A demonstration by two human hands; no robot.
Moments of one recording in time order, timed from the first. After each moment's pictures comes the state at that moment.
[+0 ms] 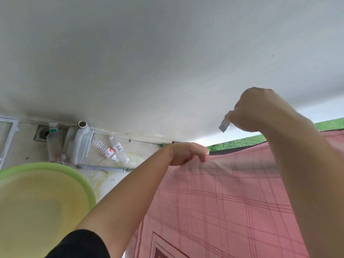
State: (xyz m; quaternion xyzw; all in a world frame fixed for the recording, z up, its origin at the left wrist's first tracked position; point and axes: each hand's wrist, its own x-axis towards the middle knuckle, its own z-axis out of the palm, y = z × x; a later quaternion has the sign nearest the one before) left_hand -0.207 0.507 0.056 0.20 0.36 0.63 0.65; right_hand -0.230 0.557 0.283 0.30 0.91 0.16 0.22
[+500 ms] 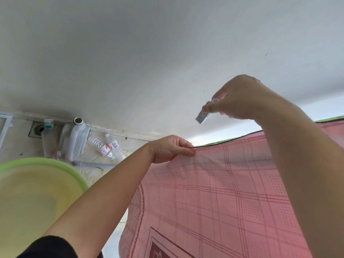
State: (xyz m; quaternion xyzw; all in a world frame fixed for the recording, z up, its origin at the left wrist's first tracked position) left_hand -0.203 0.478 0.032 0.14 0.32 0.72 0.60; right_hand -0.233 0.535 0.295 0.26 0.94 -0.03 0.23
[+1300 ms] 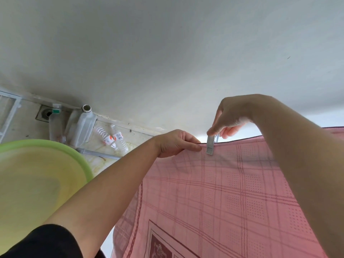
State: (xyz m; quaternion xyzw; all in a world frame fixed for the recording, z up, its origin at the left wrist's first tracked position) left_hand -0.199 0.469 0.028 0.13 0.35 0.73 0.57; right_hand -0.255 0.564 0.234 0.22 0.85 0.03 0.48
